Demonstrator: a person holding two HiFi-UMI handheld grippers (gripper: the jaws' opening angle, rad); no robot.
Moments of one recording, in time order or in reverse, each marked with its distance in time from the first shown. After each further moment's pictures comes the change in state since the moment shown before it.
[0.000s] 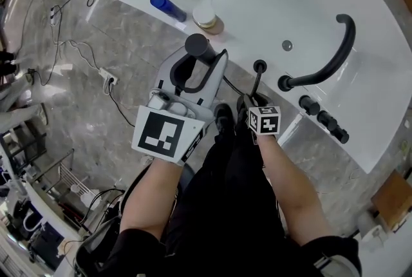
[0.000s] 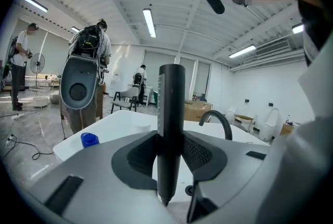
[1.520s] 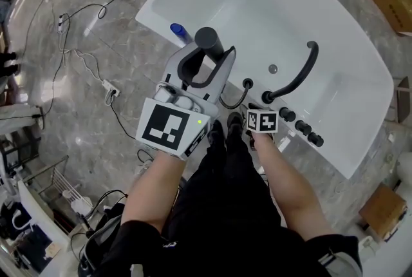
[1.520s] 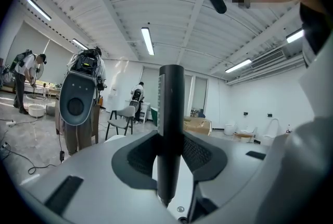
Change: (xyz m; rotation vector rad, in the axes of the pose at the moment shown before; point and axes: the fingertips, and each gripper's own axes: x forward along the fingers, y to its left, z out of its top) left arm -0.040 -0.021 0.157 0.027 -0.169 -0.022; right arm -0.099 0.029 0.074 0.074 0.095 -0.001
